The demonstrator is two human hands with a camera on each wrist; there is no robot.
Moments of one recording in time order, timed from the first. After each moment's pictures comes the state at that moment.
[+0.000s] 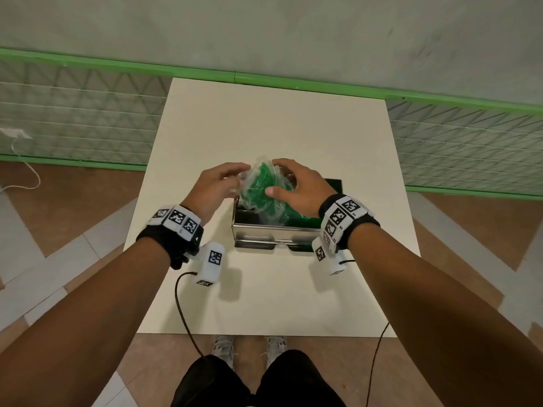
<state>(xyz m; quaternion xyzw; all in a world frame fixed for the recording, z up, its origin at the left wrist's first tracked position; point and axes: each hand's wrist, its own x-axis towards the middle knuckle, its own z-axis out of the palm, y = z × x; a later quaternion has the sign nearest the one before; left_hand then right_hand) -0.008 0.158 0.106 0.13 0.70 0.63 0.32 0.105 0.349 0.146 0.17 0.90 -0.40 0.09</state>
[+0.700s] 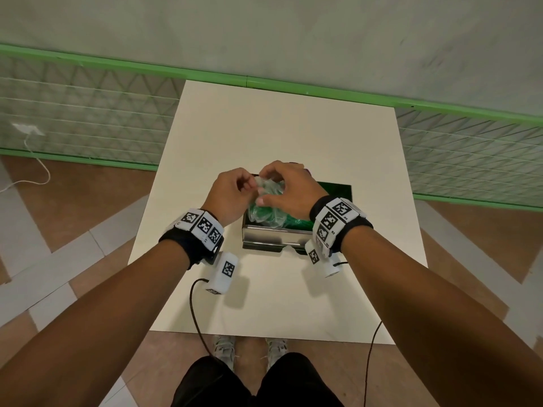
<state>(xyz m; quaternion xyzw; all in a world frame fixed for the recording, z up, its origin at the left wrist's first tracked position) 0.004 0.160 0.109 0.16 0.79 0.55 0.22 0.084 0.318 0.148 0.11 0.90 -0.41 0.07</state>
